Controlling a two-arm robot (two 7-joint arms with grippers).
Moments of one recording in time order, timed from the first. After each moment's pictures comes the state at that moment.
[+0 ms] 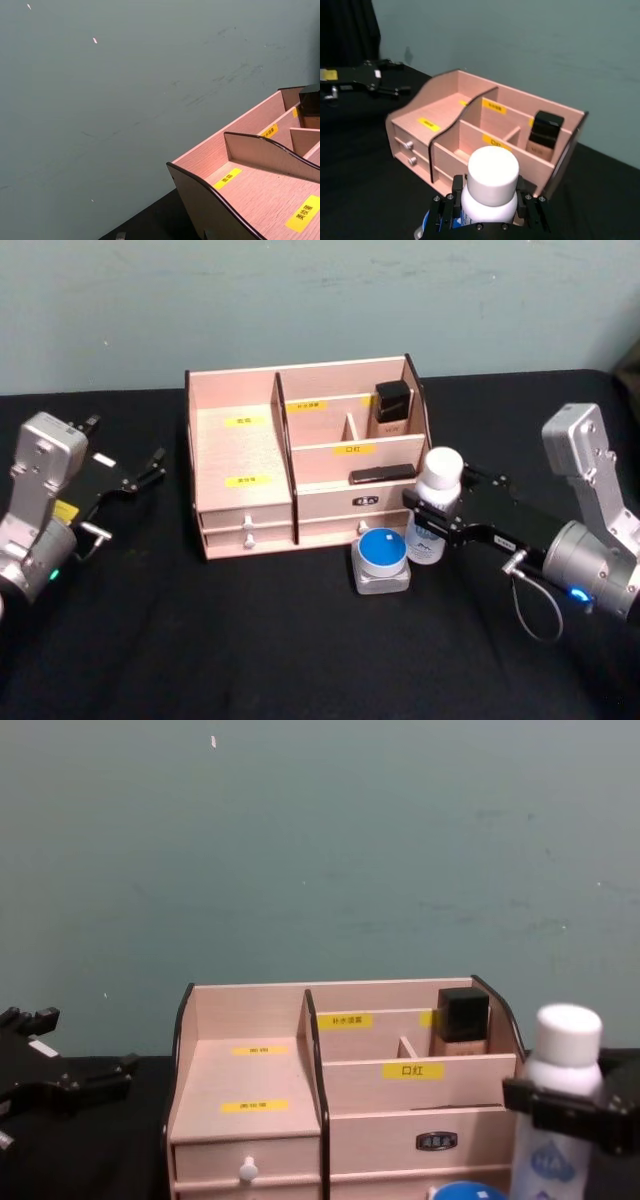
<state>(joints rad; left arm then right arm) -0.20 0.60 0.45 -1.41 -0.25 -0.12 0.03 0.06 0.53 -0.30 -1.67 0.36 0.11 0.44</state>
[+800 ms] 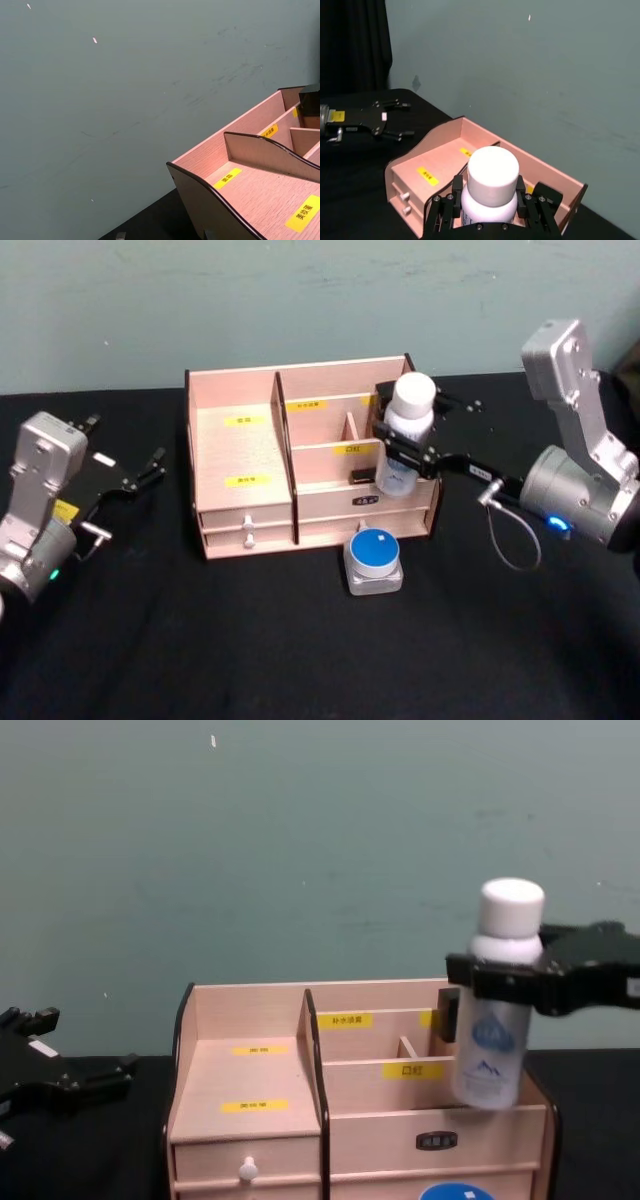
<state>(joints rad) -0.20 0.60 0.45 -1.41 -0.25 -0.12 0.03 0.23 0.52 -0.36 -1.69 0.35 0.15 0.45</state>
